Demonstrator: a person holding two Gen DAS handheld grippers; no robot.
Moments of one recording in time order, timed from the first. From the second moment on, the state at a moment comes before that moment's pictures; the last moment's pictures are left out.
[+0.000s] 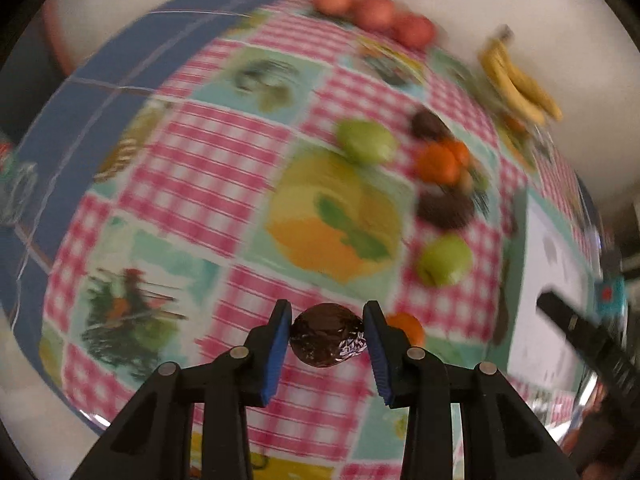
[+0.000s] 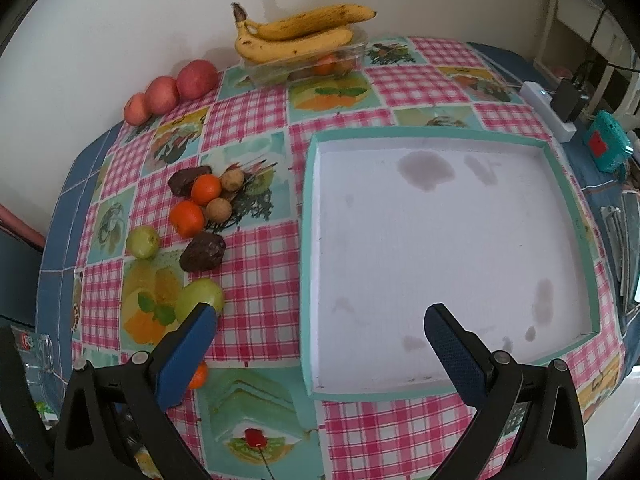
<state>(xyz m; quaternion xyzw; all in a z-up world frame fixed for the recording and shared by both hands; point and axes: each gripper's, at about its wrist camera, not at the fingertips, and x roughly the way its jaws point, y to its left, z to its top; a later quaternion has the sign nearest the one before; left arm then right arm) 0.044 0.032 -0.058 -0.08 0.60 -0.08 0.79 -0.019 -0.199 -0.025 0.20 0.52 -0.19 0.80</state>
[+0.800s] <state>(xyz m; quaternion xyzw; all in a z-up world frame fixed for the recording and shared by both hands) 0.049 0.091 -0.052 -0.14 0.59 -0.02 0.80 0.014 -0.081 -0.079 0.13 0.61 -0.05 0.78</state>
